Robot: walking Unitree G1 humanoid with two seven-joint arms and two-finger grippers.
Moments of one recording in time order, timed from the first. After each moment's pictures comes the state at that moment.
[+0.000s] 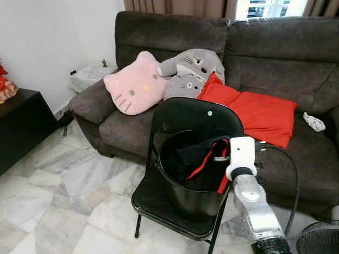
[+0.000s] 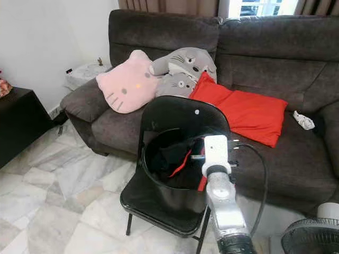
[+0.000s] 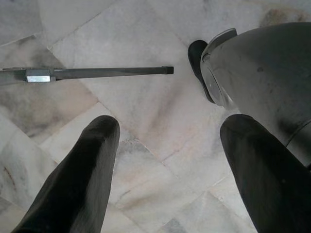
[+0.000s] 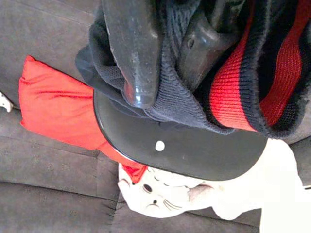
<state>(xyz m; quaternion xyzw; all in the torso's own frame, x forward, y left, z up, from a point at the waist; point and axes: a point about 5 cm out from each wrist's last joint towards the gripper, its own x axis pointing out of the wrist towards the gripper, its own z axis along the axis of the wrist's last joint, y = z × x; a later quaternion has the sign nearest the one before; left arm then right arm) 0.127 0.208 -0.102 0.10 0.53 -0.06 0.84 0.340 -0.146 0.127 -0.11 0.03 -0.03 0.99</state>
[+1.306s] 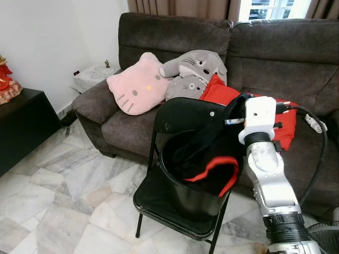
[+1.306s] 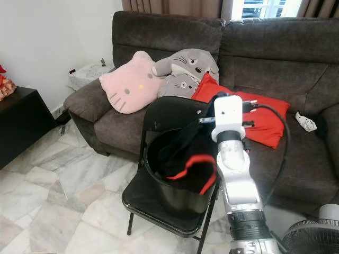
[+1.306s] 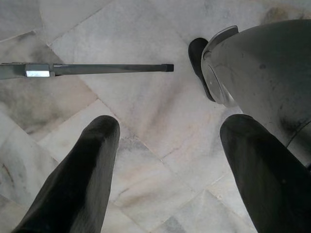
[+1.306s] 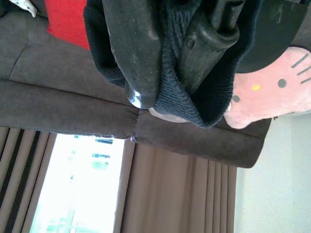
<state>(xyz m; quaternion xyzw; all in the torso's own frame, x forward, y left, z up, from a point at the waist) 0.127 0.208 -0.103 0.09 0.53 -0.06 0.84 0.357 -0.159 0.224 -0.13 -0.15 -0.04 0.98</state>
